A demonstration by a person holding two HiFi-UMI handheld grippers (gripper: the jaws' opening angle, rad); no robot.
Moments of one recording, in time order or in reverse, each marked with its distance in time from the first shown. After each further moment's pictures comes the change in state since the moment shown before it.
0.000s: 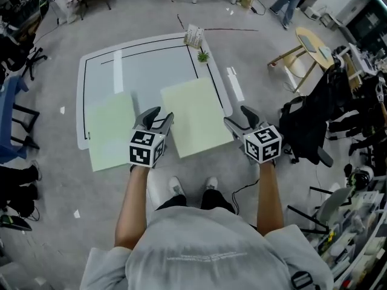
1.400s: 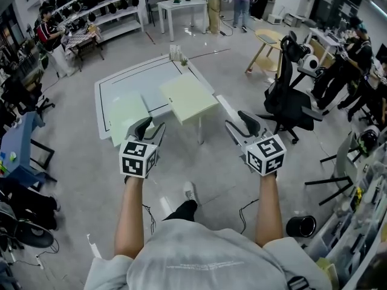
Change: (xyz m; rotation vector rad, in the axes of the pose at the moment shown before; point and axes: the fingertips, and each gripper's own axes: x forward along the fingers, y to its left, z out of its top) left arm -0.321 -0.152 -0.004 0.297 -0.124 -0.066; right arm -0.322 0.257 -0.006 -0.043 -0.355 -0.210
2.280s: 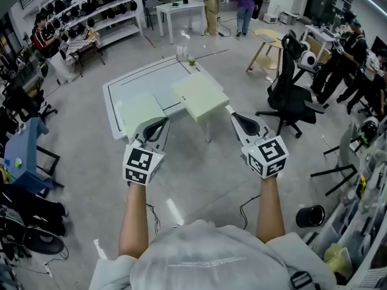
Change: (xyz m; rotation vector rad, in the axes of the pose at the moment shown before) left arm -0.092 0.023 0.031 0.237 -0.208 -0.128; right arm 0.007 0.104 0.056 -0.084 -0.084 -0.056
